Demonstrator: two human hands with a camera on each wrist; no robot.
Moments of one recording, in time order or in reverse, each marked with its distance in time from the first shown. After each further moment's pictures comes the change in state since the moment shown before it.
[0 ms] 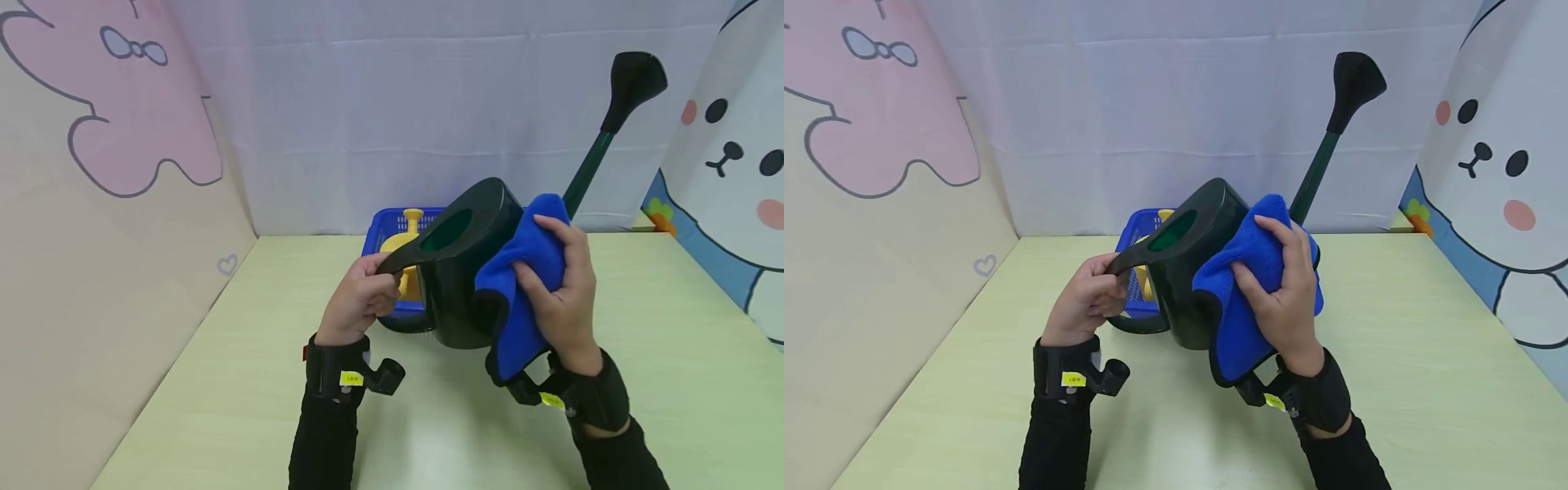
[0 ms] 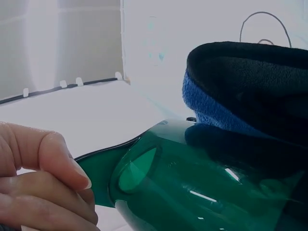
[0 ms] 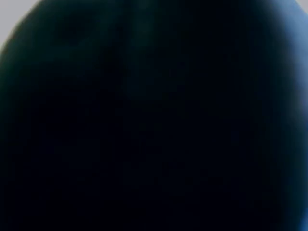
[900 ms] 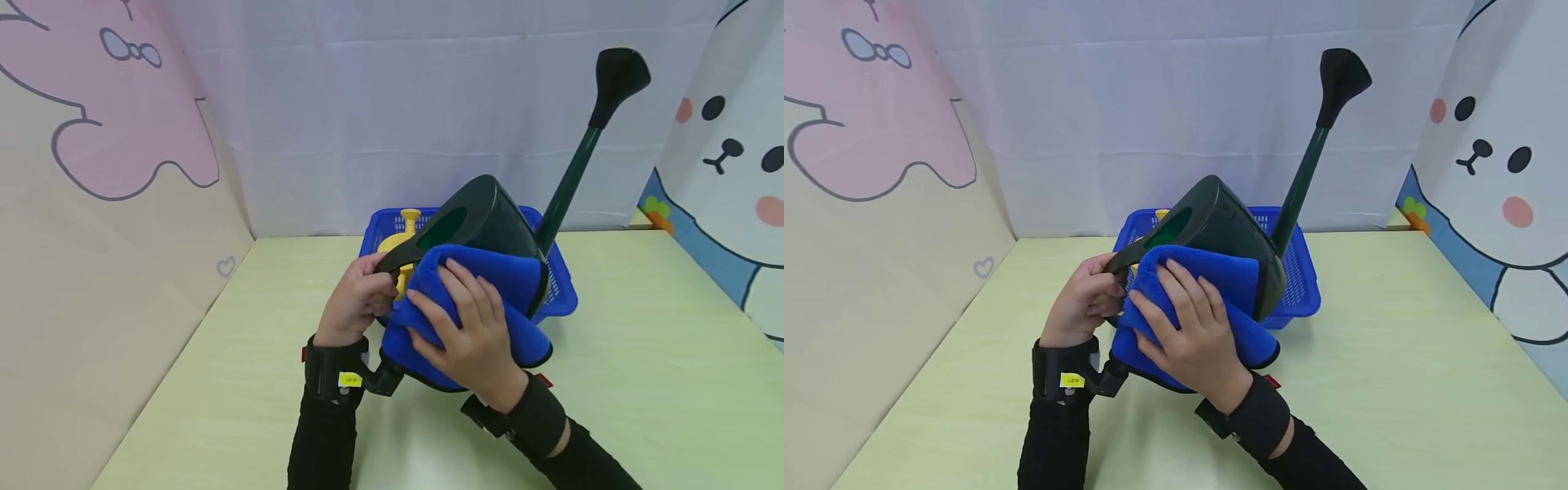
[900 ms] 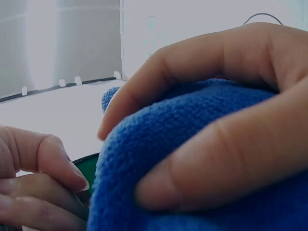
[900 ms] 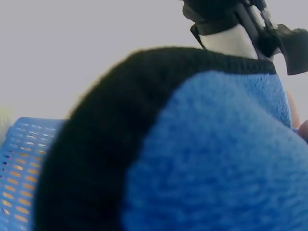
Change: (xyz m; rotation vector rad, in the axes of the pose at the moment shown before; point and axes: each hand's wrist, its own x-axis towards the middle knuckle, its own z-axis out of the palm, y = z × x) left_hand 0.000 -0.001 0.000 0.000 0.008 0.019; right_hand -0.043 -0.018 0.063 -0.452 -0.027 -0.736
